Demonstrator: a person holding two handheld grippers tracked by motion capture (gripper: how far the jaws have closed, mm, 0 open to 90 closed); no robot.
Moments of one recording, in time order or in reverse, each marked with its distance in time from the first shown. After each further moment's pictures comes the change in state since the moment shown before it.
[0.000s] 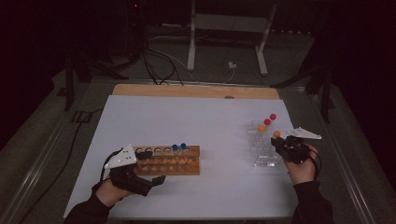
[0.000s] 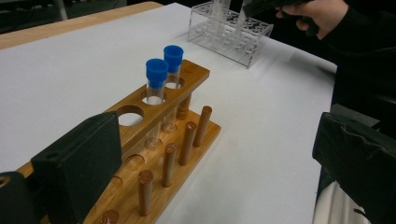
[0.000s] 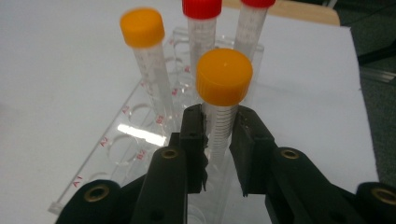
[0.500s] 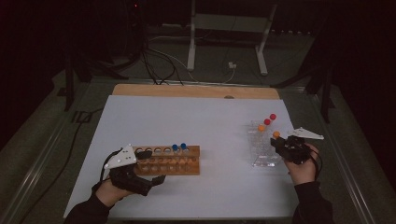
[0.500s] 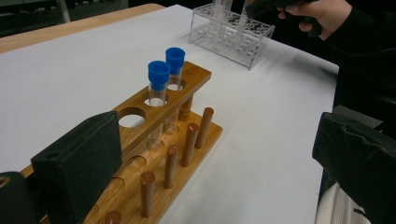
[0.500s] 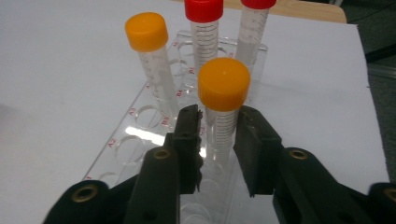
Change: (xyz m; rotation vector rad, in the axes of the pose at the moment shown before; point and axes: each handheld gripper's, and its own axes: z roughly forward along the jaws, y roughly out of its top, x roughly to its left) left arm 0.000 0.000 0.000 -0.003 0.011 0.000; right arm -0.001 -0.001 0.000 0.000 0.024 0.028
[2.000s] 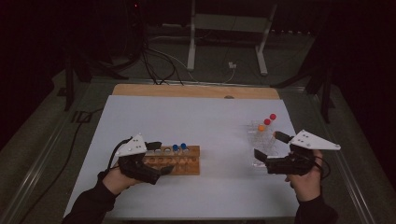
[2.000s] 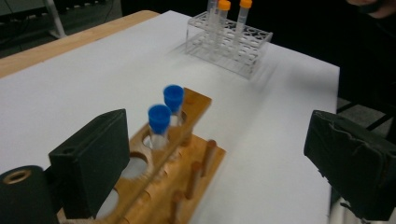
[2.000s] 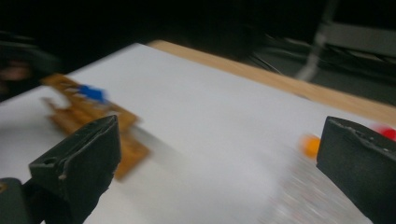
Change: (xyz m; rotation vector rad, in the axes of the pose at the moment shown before) left arm 0.002 0.028 0.013 0.011 -0.024 0.047; right arm 0.062 0.034 -0.089 -0.226 0.308 -0.143
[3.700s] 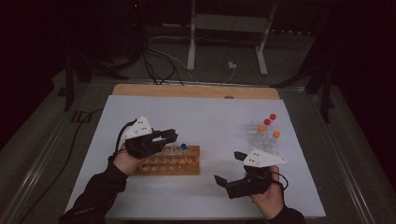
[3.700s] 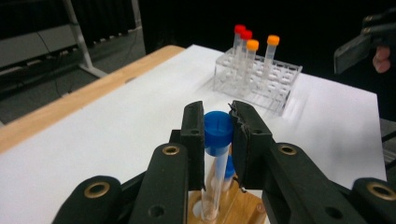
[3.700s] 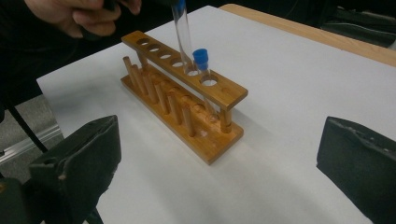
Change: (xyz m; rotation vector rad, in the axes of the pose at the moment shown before) left arm 0.027 0.033 0.026 -0.064 0.074 0.069; right arm 0.095 -0.019 0.048 0.113 0.207 -0.067
